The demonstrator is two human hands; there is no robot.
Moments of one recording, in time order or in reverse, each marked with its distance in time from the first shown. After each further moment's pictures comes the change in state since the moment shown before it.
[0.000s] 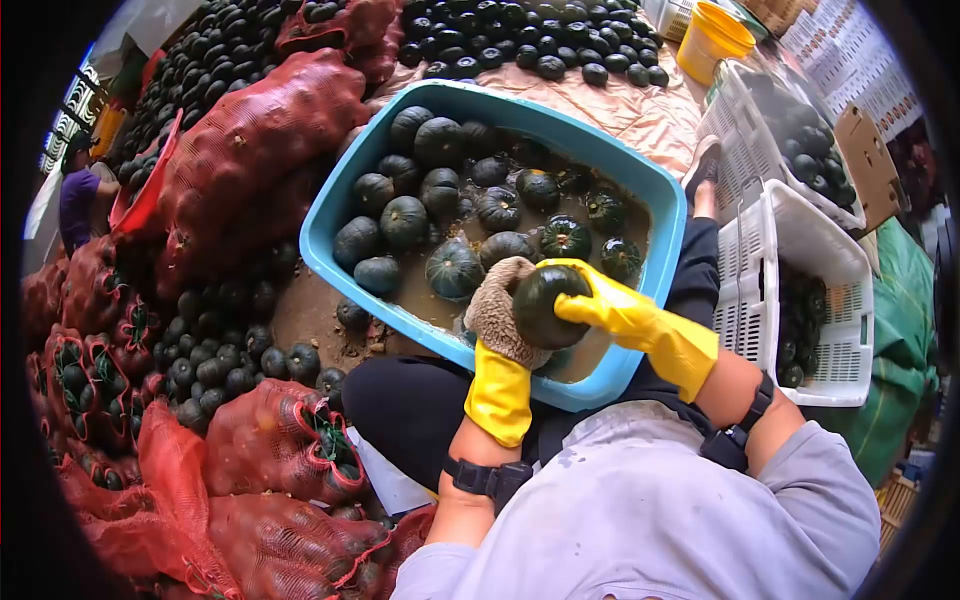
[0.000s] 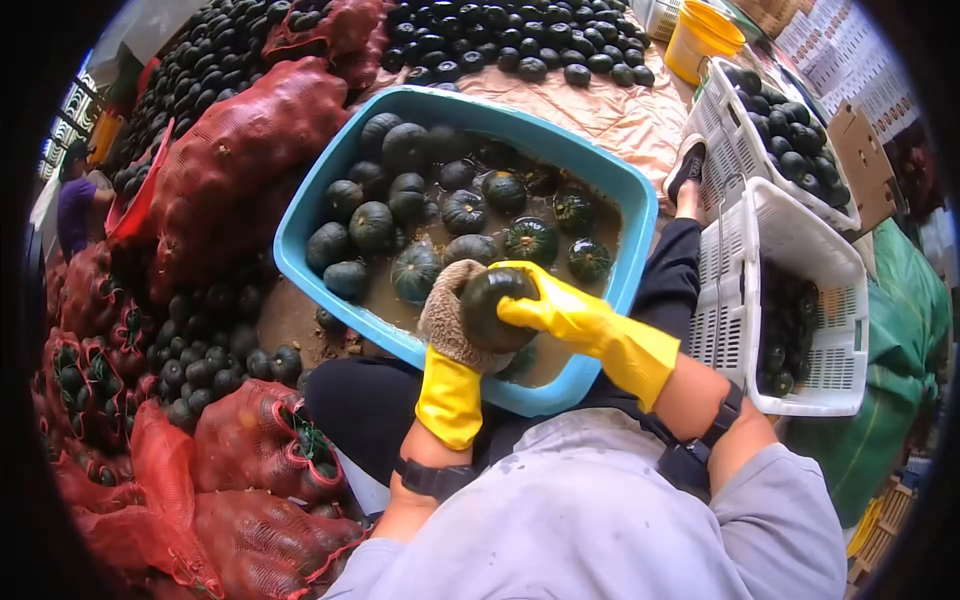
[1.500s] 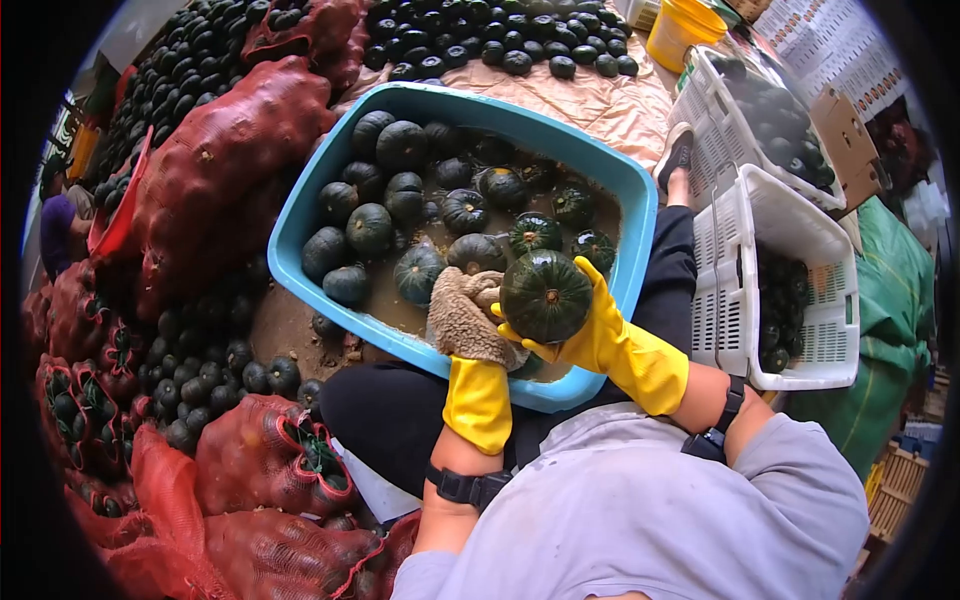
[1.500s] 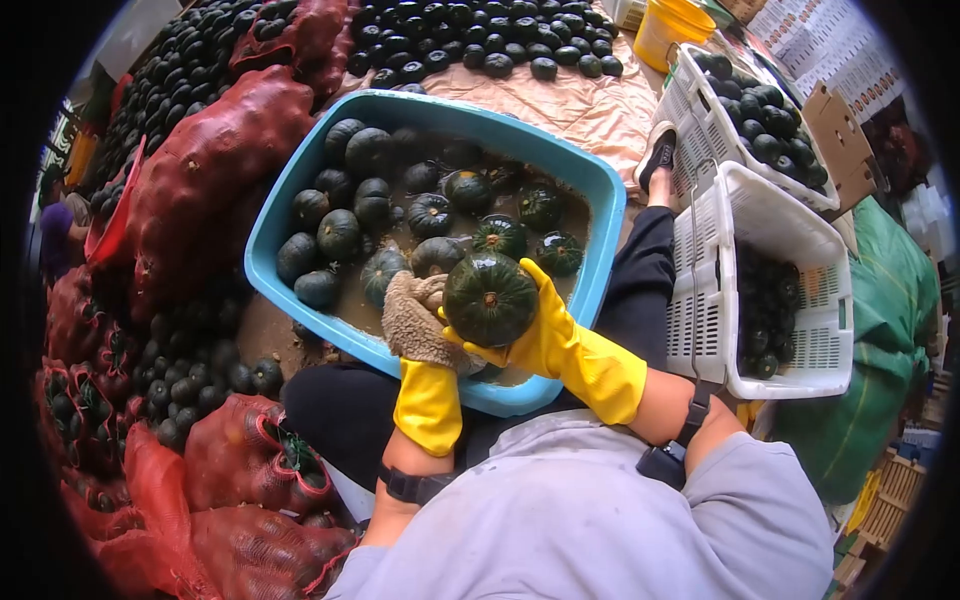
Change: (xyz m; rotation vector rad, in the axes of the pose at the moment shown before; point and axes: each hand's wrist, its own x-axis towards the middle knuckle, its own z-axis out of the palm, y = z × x) left_hand 0.005 -0.038 0.015 -1.153 -0.005 -0.653; right_hand -0.016 0.024 0.010 1.523 -0.275 0.260
